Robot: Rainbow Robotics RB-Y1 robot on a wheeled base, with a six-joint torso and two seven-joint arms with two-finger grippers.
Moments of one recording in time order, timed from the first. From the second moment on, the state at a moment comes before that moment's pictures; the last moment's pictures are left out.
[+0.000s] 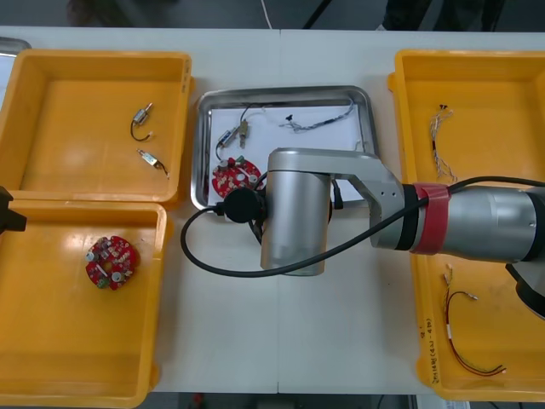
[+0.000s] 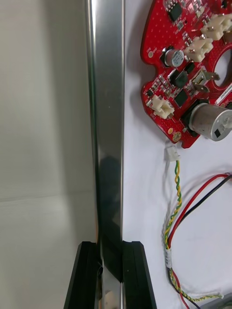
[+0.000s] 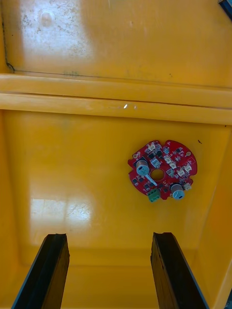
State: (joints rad) right arm -1.10 -0.47 1.23 -1.70 -0.43 1.49 1.67; left arm -0.13 0.86 0.36 -2.23 0.97 1.91 -1.15
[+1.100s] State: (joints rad) right arm -1.25 -0.47 1.23 -1.37 -0.50 1.20 1.67; left arm -0.13 0.86 0.36 -2.23 0.97 1.91 -1.15
